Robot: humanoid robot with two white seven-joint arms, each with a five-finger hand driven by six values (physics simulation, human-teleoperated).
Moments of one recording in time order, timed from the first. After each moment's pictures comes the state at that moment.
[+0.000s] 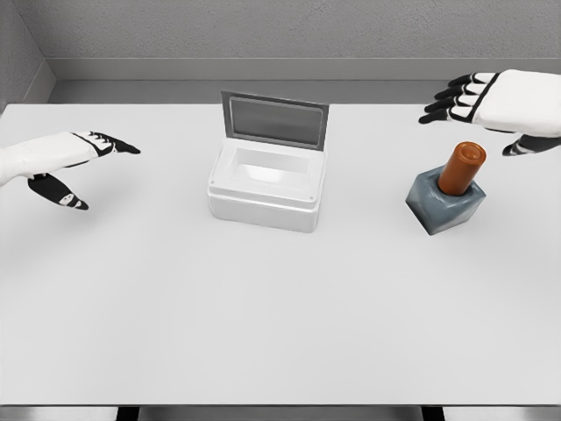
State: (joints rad) left arm -0.69 0.94 -0.72 -1.23 -0.13 -0.61 -0.46; right arm -0.78 -1.08 0.56 -1.64 0.26 -0.61 0.61
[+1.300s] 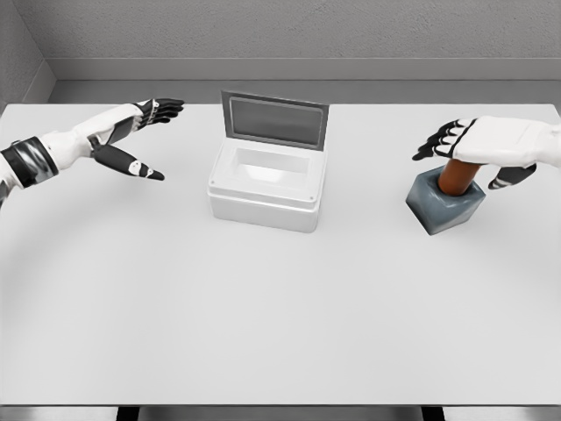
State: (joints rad) left arm -0.79 0.66 -0.79 -0.95 0.52 -0.42 -0.61; right arm -0.78 -0.98 0.70 -1.45 0.37 -0.61 0.61
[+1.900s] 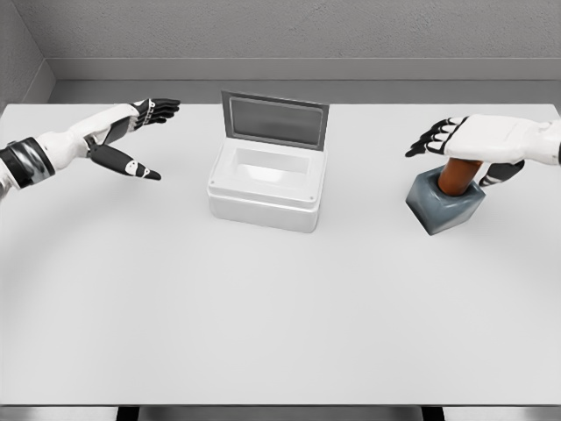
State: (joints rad) left arm -0.78 0.67 -0.79 -0.95 0.53 -0.42 -0.61; right arm -0.80 -0.93 0.70 -1.40 0.39 -0.61 0.61
